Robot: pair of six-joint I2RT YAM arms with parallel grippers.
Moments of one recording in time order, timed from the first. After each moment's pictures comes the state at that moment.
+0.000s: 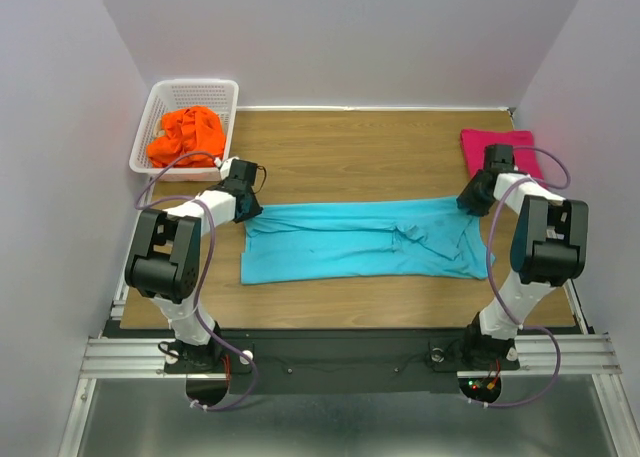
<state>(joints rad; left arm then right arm) -0.24 1.70 0.96 -0.24 -0.27 -0.57 -0.16 1.79 1.13 -0.40 0.08 0.52</state>
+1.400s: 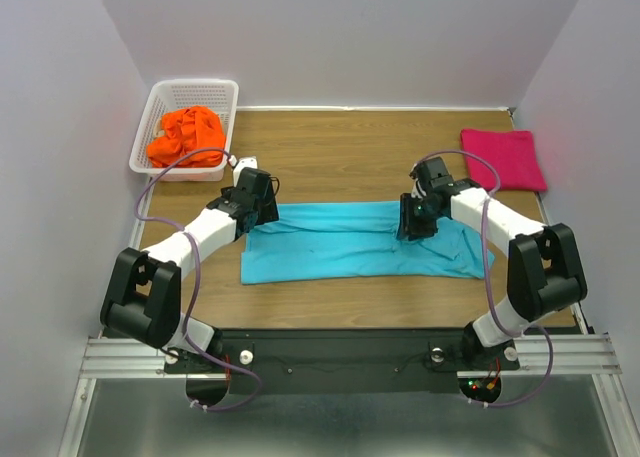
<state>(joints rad) -0.41 1.43 0.86 -0.31 -0.35 -0.46 0.31 1.57 1.03 -0.64 -0.18 0.35</state>
